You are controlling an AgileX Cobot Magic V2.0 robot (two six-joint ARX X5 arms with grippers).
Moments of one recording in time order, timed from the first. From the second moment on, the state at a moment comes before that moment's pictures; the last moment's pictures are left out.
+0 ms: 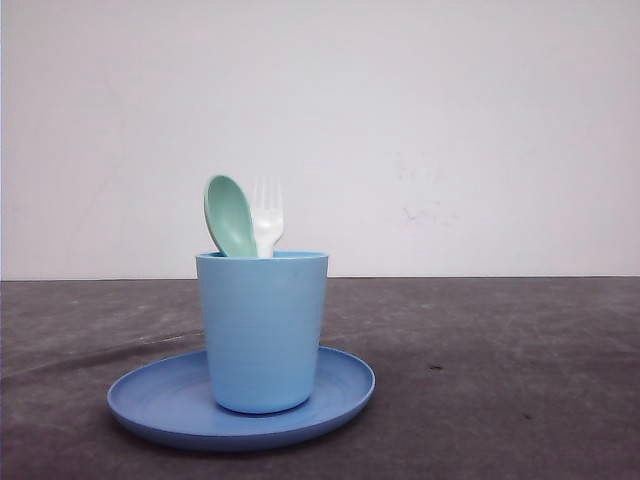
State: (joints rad) left arm -0.16 0.80 0.85 -0.61 -0.03 -0.01; right arm 0.12 0.89 0.80 -0.78 -0.05 0.07
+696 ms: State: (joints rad) left arm -0.02 0.46 0.57 -0.42 -0.01 -0.01; right arm 0.12 0.89 0.80 -0.55 -0.05 0.07
